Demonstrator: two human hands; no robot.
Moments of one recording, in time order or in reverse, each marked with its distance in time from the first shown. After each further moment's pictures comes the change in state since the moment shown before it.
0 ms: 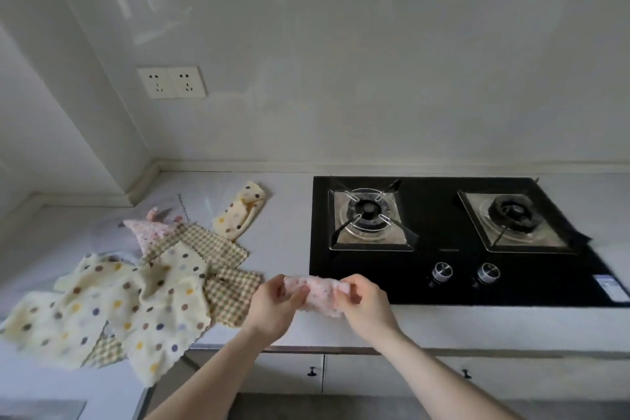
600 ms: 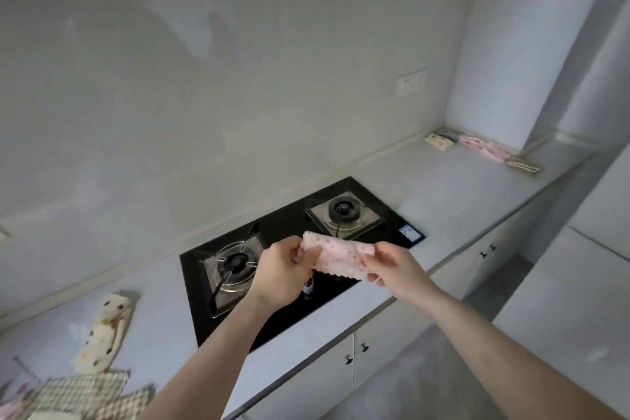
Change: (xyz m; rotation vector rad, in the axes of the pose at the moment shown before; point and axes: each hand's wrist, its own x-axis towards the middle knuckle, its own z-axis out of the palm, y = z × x) left_hand -0.079 0.287 0.125 0.268 -0.387 0.575; right_hand -0.165 -0.012 -0.291 0.252 0.408 0.159
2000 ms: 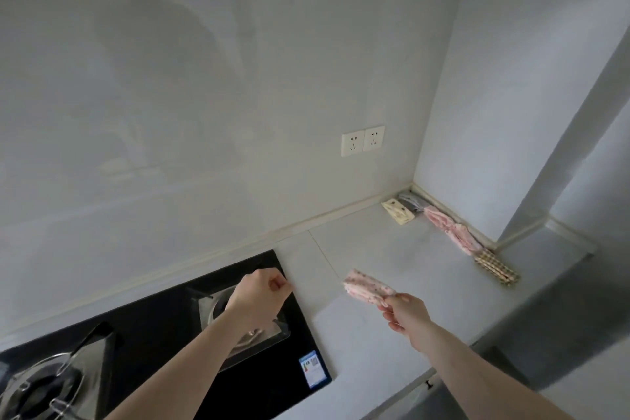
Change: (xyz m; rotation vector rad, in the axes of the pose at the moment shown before) left_hand 0.362 0.142 0.242 0.216 -0.113 -0.204; right_hand 0.337 0.192 -0.354 0.273 0.252 0.567
